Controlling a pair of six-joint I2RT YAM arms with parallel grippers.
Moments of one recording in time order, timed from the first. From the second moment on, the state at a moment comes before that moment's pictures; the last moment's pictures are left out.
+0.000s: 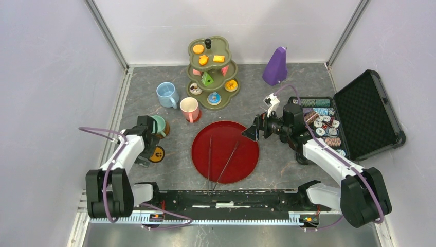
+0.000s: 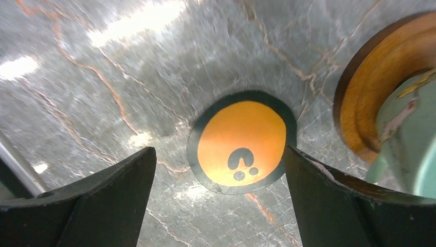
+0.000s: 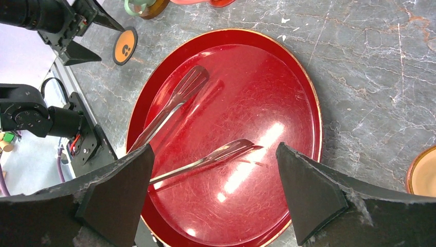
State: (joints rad) left arm 0.03 1.24 0.64 -0.78 -0.39 -1.22; right arm 0.36 1.17 0.60 0.10 -0.63 0.29
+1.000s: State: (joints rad) left arm 0.05 1.36 0.67 -0.67 -0.42 -1.16; right arm 0.36 1.16 0.60 0.11 -0.63 0.29
